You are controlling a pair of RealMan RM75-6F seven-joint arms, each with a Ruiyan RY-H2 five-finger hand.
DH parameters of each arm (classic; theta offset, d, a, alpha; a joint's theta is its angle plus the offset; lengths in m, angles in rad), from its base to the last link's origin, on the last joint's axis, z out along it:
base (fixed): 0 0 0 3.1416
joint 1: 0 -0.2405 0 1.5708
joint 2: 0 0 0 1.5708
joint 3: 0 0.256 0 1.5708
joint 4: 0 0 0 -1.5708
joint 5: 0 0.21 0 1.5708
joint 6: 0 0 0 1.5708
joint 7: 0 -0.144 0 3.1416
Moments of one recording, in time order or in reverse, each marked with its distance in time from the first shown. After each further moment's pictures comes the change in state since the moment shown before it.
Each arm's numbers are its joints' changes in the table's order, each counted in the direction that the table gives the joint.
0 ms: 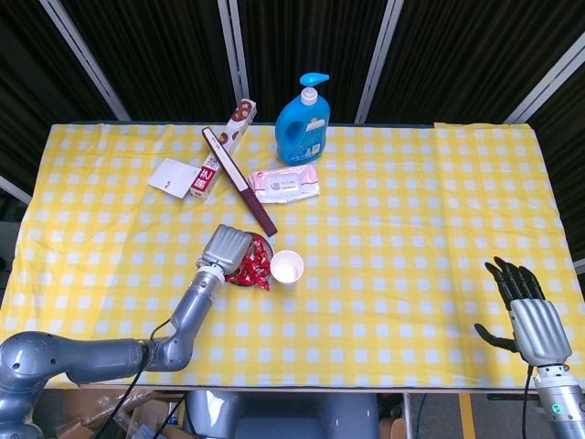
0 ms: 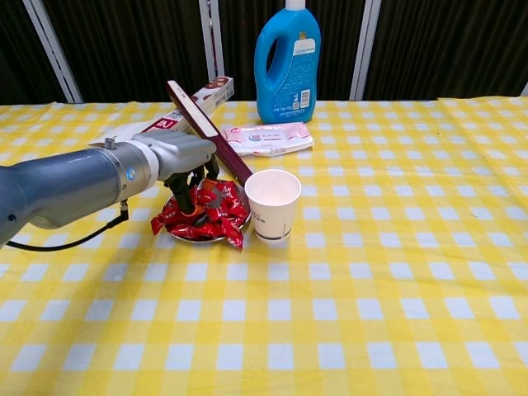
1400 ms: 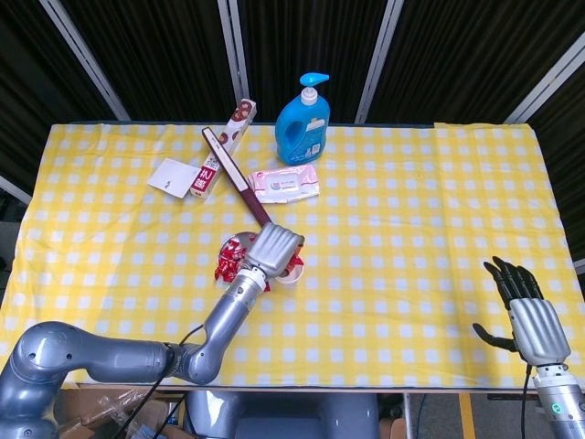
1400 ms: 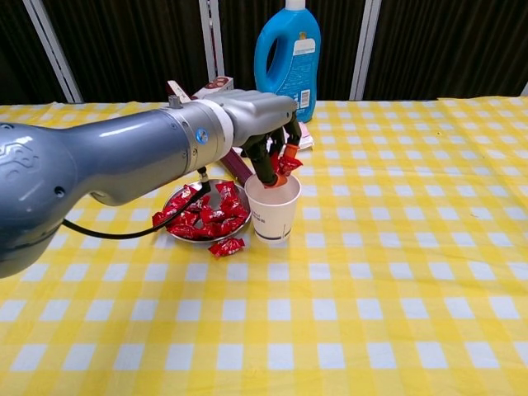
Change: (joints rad) left arm 0.127 -0.051 -0.097 0.130 0.043 -0.081 0.031; right arm -0.005 0.005 -0.003 0.006 -0.005 0.004 -0.030
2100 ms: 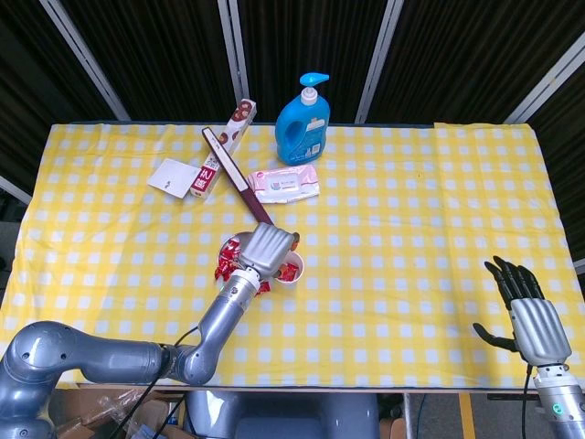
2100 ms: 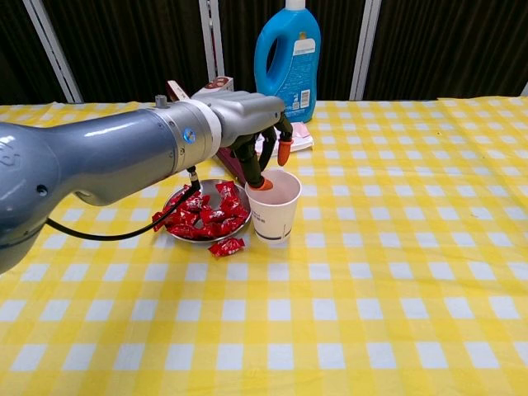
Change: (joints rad) left arm -0.016 0.032 0.011 0.040 -0.017 -0.027 0.005; right arm 0.002 -0.003 0.001 -0.004 -0.004 -0.012 -0.002
